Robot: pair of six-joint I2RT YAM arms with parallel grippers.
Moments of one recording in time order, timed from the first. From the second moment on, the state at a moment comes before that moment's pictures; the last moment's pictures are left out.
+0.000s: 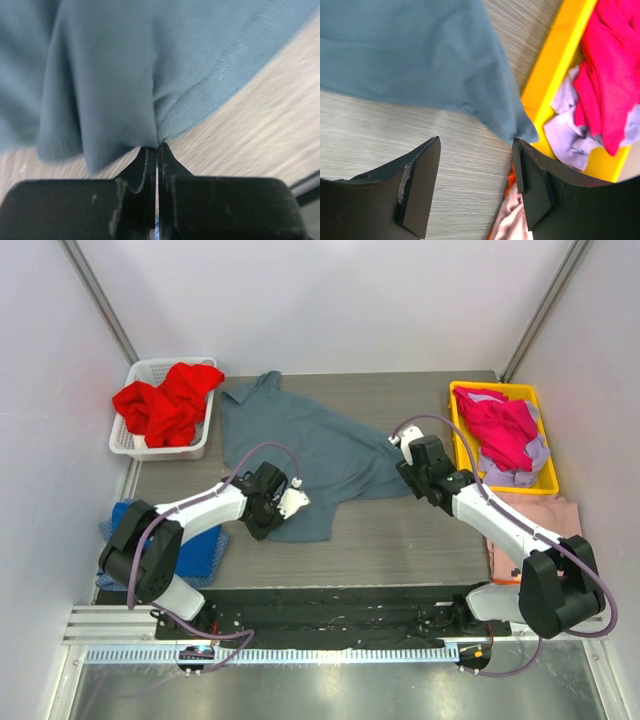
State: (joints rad) left arm -0.57 1.54 0.85 -0.64 0.08 0.44; right arm 0.40 1.29 0.83 -0.34 0.41 -0.32
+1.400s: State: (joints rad) left arm -0.46 1.16 0.98 -0.78 -0.33 0.50; right arm 0.32 1.38 0.68 -0.39 0.26 -0.40
